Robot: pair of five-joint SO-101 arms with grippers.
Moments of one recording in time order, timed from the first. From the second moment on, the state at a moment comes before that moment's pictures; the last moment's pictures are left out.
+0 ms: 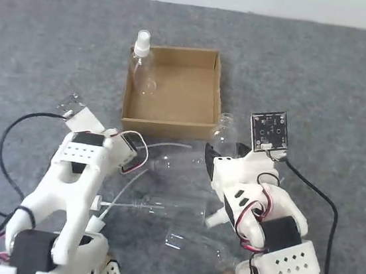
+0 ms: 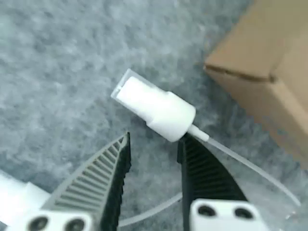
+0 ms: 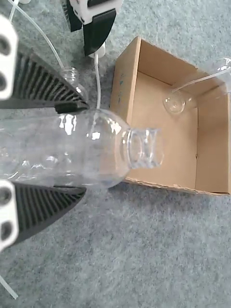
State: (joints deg) left arm -3.8 -18.4 58.9 50.5 53.1; right arm -25.7 -68.4 65.1 48.6 -12.0
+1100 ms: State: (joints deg) left arm -10.5 -17.7 55.6 52.0 53.1; right arm -25.7 -68.4 65.1 48.6 -12.0
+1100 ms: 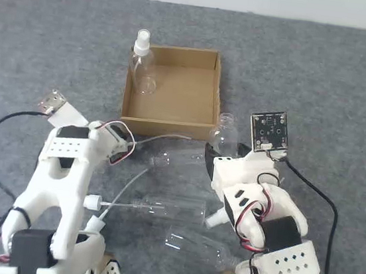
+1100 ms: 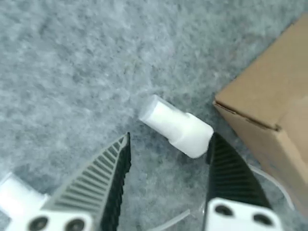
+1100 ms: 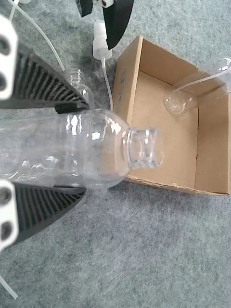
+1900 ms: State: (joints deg) left arm -12.2 -2.8 47.5 53.7 55.3; right arm -25.7 -68.4 65.1 48.6 -12.0
